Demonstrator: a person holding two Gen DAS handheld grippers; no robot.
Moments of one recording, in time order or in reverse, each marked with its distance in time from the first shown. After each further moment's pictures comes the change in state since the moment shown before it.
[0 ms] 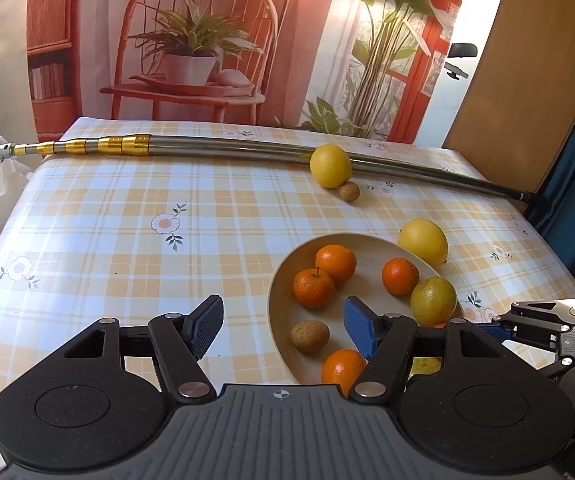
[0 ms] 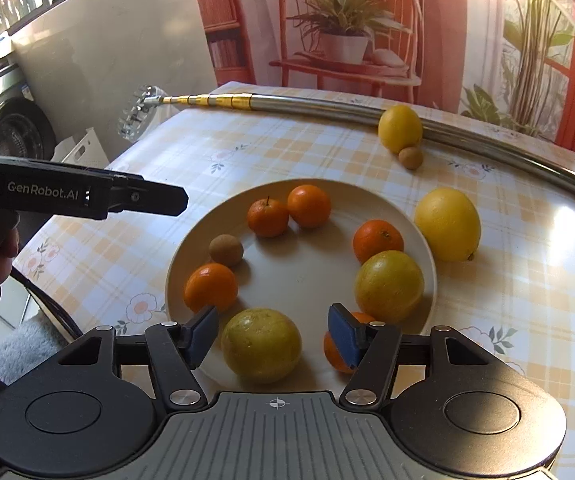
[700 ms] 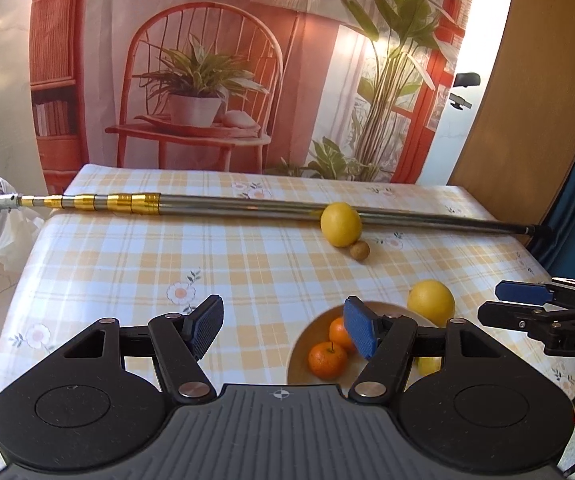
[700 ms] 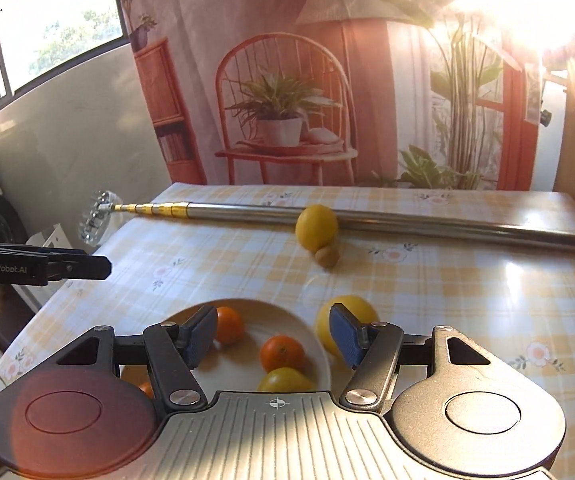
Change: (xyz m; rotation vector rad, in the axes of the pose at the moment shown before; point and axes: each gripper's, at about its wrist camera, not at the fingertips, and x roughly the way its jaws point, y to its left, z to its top) left arm -0.008 0.011 0.050 0.014 -0.092 0.024; right arm -0.045 -0.067 0.041 0.125 -0.242 -0.081
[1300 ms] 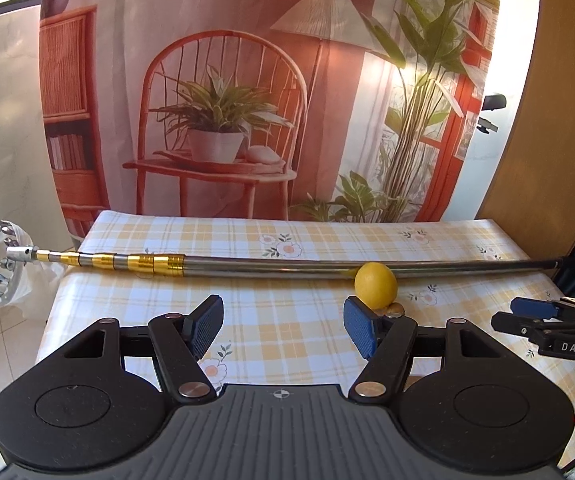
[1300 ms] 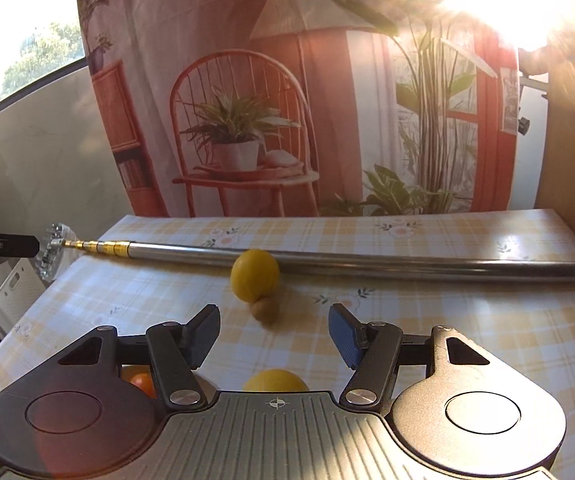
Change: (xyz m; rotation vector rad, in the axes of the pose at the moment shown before) left arm 0.023 0.011 0.054 0.006 -0.024 0.064; right arm 0.054 -0.058 0.026 0.033 -0.031 -0.061
